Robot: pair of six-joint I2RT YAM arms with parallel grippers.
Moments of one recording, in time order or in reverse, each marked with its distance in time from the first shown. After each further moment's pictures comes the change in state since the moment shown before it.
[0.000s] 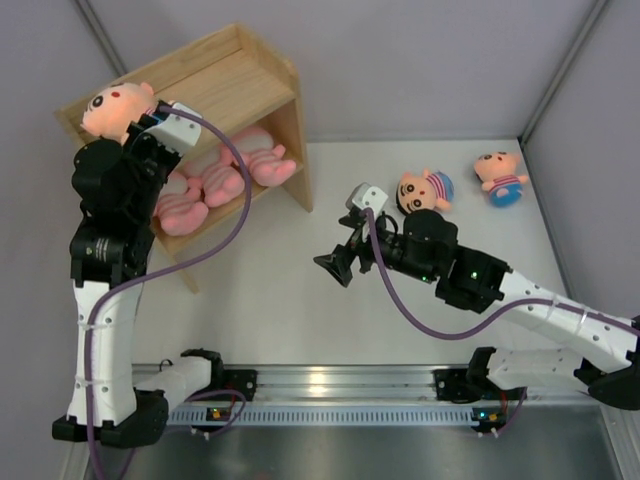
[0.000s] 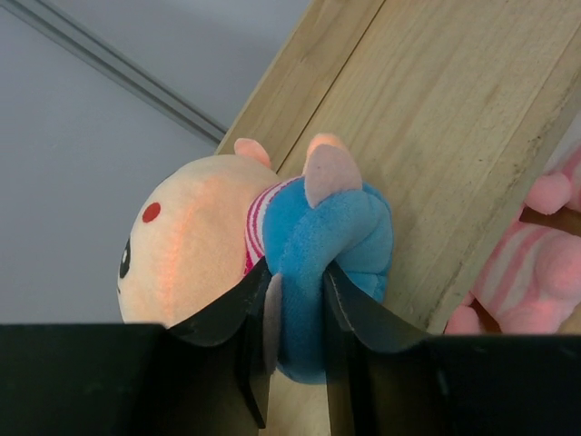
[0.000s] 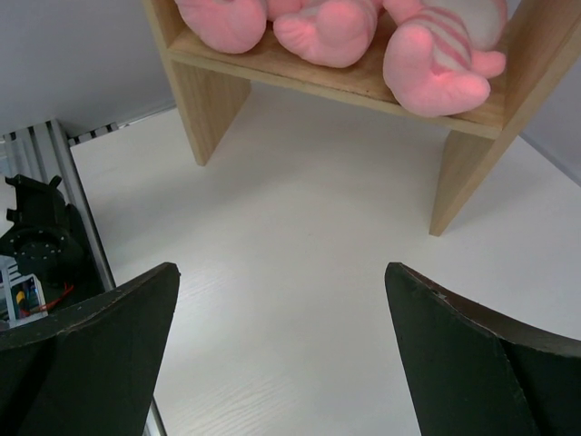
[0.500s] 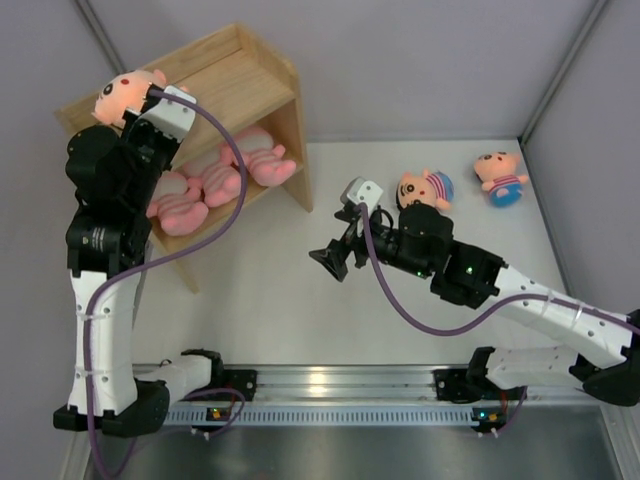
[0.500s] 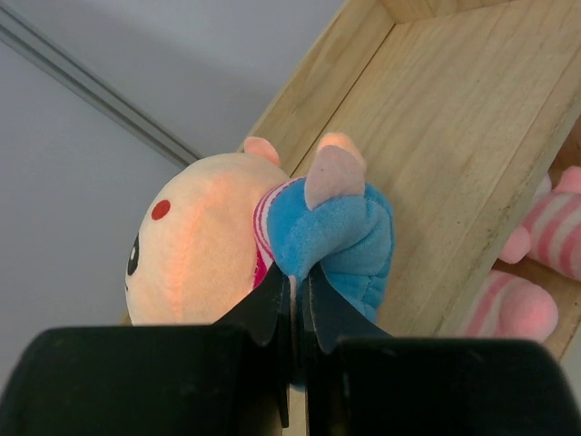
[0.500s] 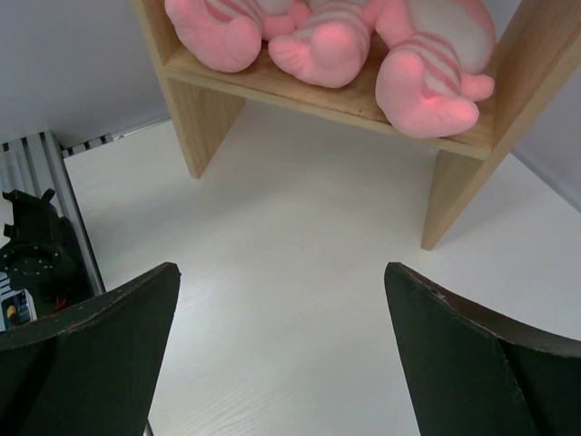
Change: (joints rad) left arm 0.000 0.054 0.094 0.000 0.069 -0.104; right arm 0.001 0.043 0.051 0.005 0.004 -0.018
